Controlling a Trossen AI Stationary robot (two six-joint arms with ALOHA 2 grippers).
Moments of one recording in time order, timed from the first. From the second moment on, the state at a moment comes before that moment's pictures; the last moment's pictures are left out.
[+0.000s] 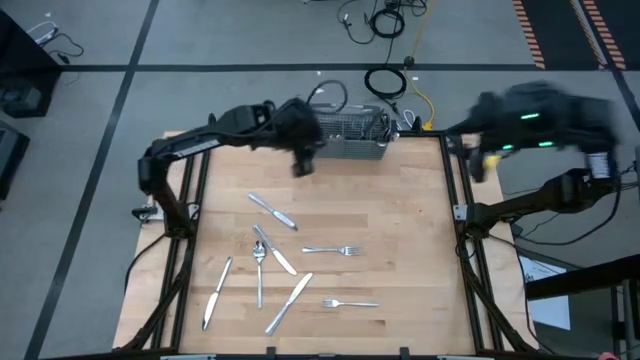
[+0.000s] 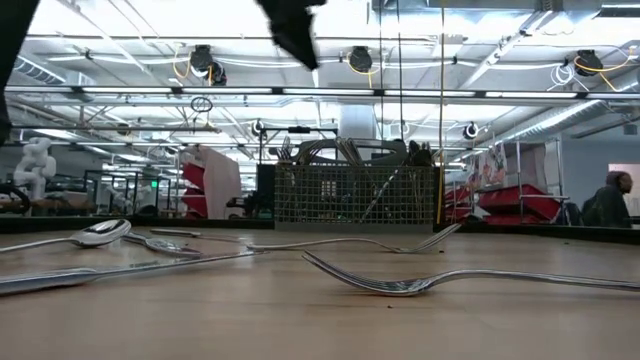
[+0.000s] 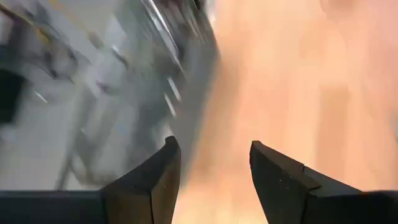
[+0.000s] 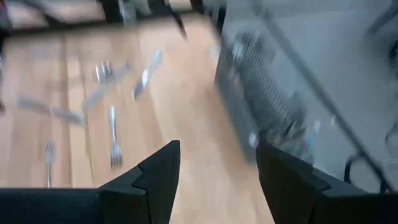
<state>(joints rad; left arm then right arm) 0.29 1.74 1.91 -1.04 -0.16 0.24 -0.25 1.19 2.05 -1.57 0.10 0.01</state>
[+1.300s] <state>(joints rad) 0.46 1.35 0.69 -0.66 -0.13 -0.33 -0.15 1.12 1.15 -0.77 -0.08 0.27</state>
